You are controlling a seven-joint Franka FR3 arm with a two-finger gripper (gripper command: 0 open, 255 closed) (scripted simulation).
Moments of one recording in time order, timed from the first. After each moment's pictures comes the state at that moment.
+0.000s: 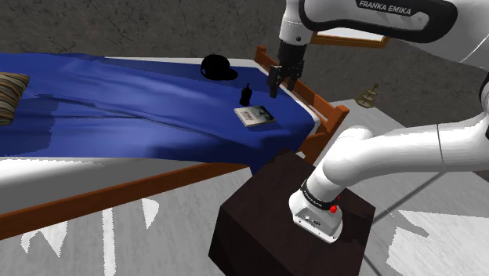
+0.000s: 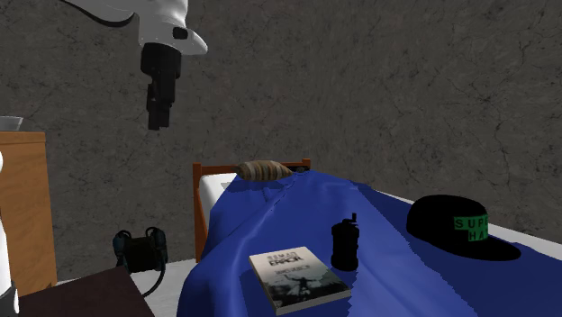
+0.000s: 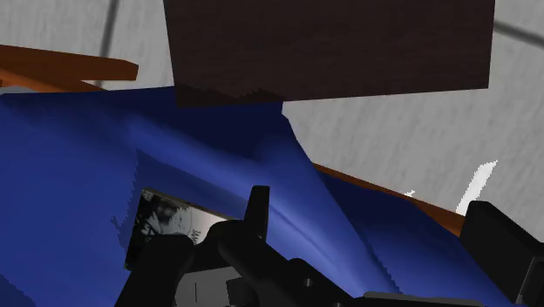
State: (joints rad) arm -0.01 -0.79 0.01 -2.45 -0.03 1.55 0.13
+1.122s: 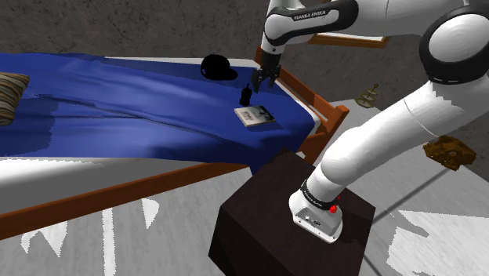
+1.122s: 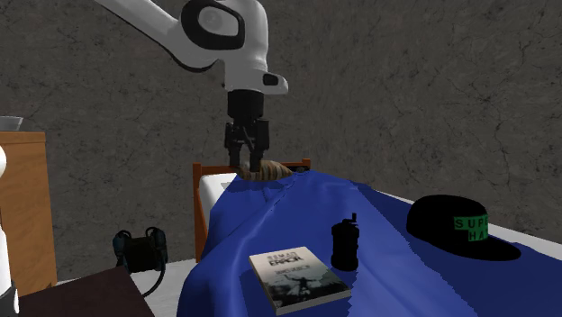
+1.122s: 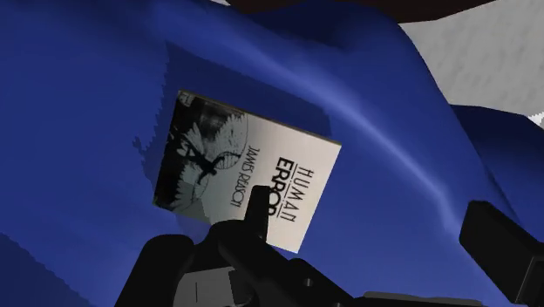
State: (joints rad) arm -0.08 -0.34 -0.18 -2.34 -0.10 1.95 -0.08
